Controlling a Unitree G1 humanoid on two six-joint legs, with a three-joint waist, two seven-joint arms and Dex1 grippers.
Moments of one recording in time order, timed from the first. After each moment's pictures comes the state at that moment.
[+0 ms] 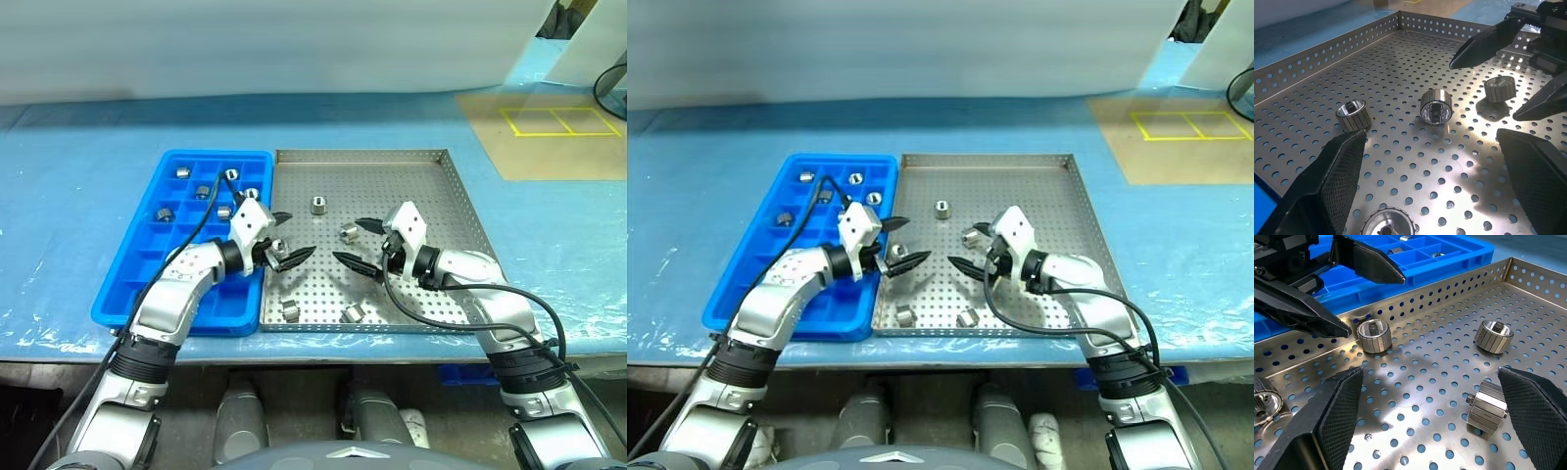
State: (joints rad) left arm -0.36 0.39 -0.14 -0.06 -0.25 0.31 -0.79; right arm -0.31 -0.47 0.13 -0.14 0.27 0.41 0.79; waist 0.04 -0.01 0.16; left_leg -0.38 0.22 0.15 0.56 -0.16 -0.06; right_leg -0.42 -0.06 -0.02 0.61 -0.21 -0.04
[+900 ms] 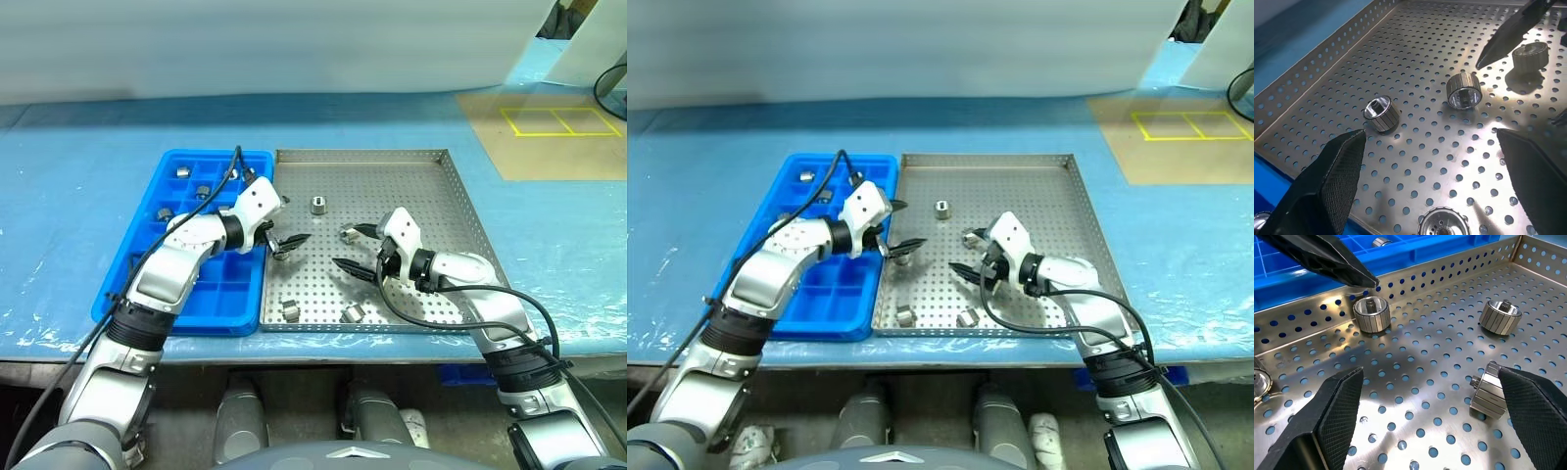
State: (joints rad) left arm -0.59 0.50 -0.23 -0.04 -0.14 0.49 -0.86; right arm -0.32 -0.47 0.15 -0.10 0.21 0.40 0.80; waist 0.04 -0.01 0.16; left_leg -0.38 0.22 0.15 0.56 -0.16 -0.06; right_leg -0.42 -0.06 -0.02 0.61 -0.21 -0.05
